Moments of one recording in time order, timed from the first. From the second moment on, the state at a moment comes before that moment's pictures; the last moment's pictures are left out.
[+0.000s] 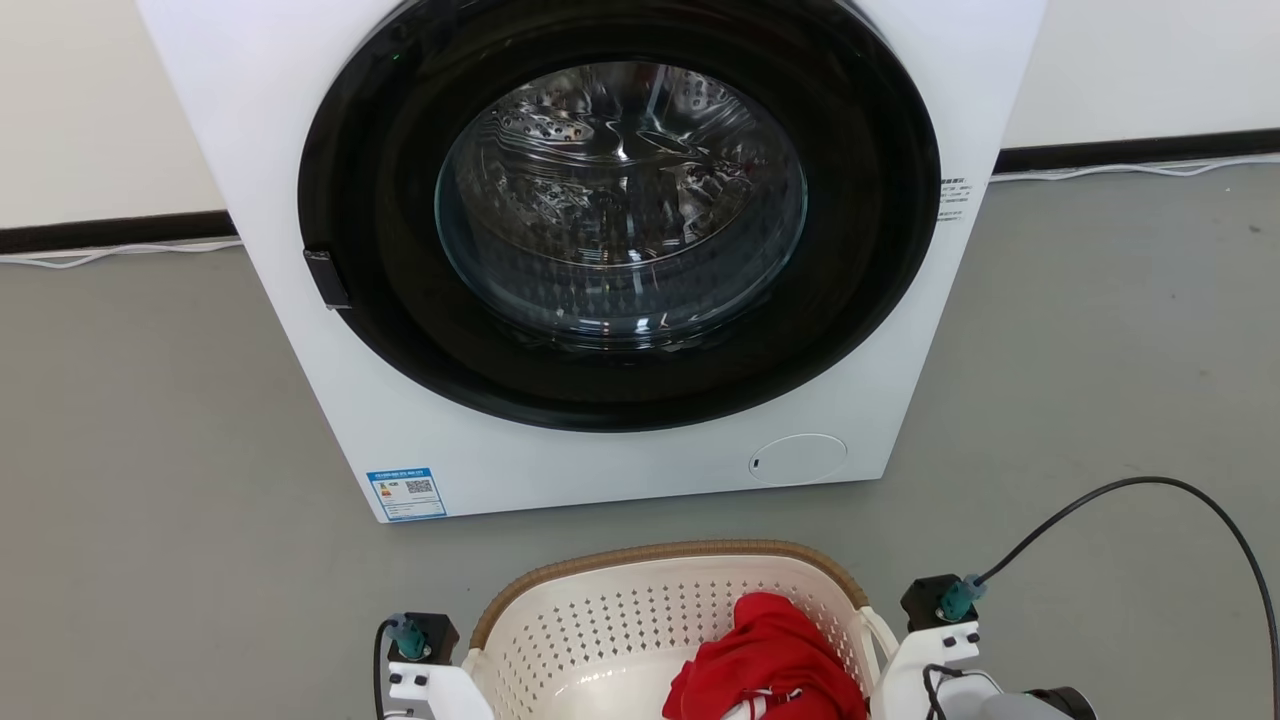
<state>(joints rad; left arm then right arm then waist) -0.49 0.05 -0.79 1.30 -0.80 -0.11 0.12 -0.49 -0.09 0.76 1.17 0.76 0.11 0.26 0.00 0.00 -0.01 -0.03</state>
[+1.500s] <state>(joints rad) -0.49 0.06 -0.83 1.30 -0.82 -0.12 0.16 -0.50 -0.11 0.92 1.16 0.94 0.11 0.29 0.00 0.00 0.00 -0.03</state>
